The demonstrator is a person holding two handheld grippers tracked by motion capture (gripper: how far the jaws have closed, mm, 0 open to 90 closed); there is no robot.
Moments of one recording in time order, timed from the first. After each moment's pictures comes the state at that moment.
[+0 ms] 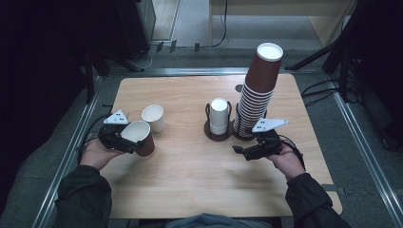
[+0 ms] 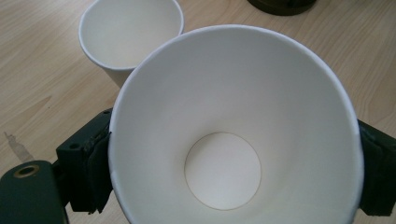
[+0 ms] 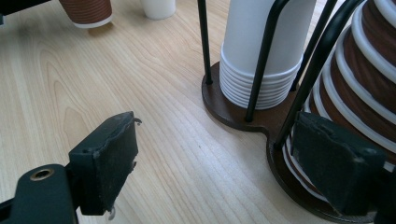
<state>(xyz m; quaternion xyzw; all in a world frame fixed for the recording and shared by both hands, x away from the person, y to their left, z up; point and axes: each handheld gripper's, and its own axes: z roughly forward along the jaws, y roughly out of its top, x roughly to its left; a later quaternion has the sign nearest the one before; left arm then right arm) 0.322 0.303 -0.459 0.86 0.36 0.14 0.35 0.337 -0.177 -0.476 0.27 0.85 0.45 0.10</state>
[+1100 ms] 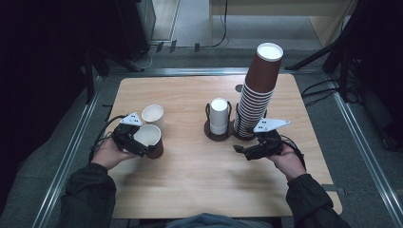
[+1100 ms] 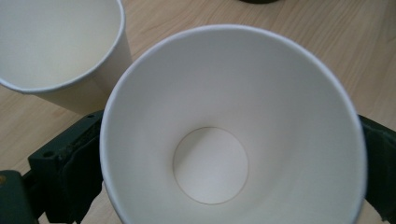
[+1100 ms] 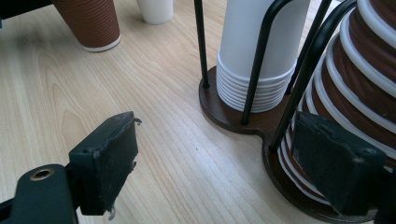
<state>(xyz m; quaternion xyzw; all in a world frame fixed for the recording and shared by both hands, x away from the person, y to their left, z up) 0.331 0.273 -0.467 0.87 0.34 0.09 0.34 0.335 -0.180 -0.475 0.27 0.84 0.45 0.11</state>
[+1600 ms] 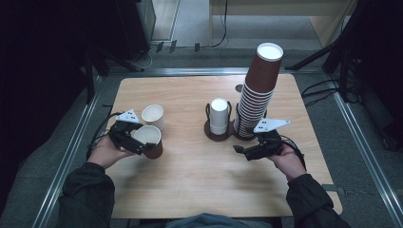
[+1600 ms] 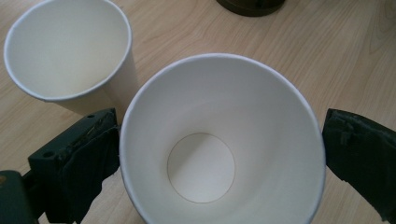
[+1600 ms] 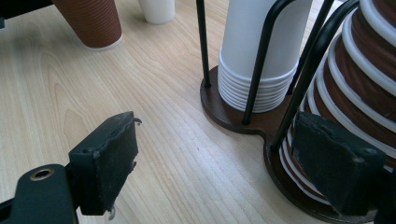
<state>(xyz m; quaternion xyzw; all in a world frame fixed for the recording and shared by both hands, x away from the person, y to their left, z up) 0.328 0.274 -0.449 0.87 0.34 0.09 0.34 0.335 -0.180 -0.475 0.26 0.84 0.45 0.10</state>
